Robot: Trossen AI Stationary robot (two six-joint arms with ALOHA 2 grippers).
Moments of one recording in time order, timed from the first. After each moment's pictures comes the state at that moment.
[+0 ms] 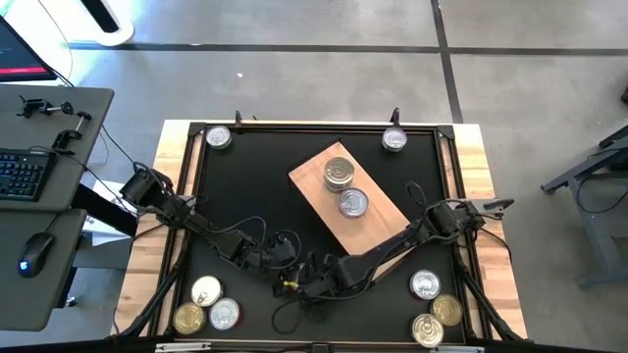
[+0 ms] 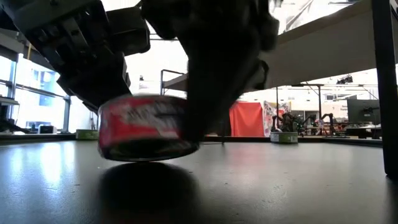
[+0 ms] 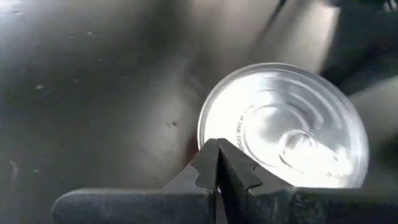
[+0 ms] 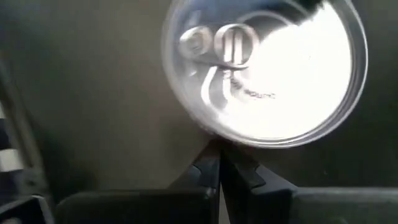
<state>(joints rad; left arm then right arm) -0.51 1.78 0.81 0.08 -0.32 -0.68 0.46 2.28 1.86 -0.79 0.10 0.81</state>
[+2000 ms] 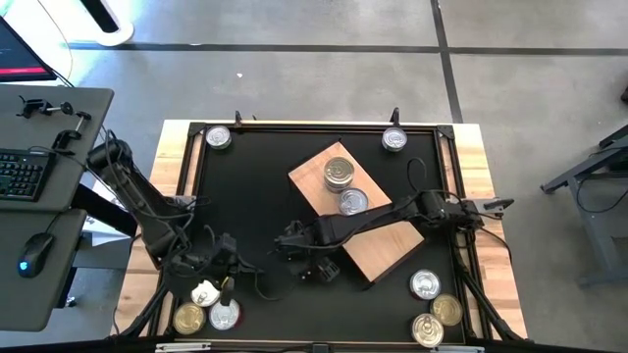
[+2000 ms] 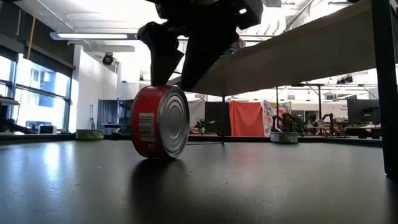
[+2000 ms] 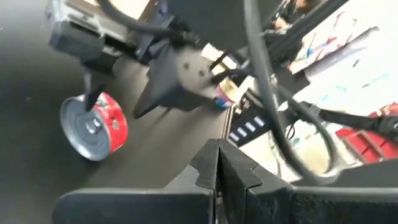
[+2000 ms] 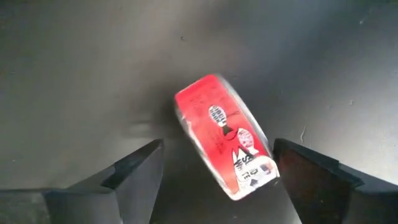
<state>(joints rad) -0.90 1.23 0.81 -0.08 -0.80 -1.13 0.26 2.34 2.20 -1.14 -0.02 -0.48</state>
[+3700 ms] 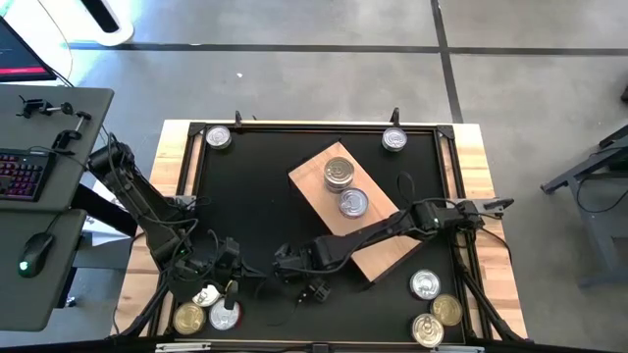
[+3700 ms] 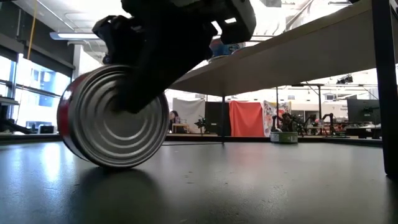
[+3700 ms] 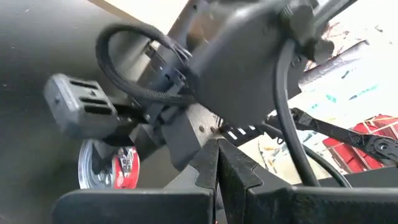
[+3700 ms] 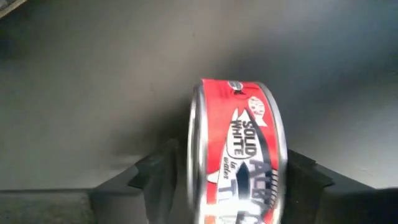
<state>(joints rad) -0.90 1.28 0.81 0.01 -0.80 -1.18 0.34 2.43 2.19 -0.90 -0.08 -0.53</state>
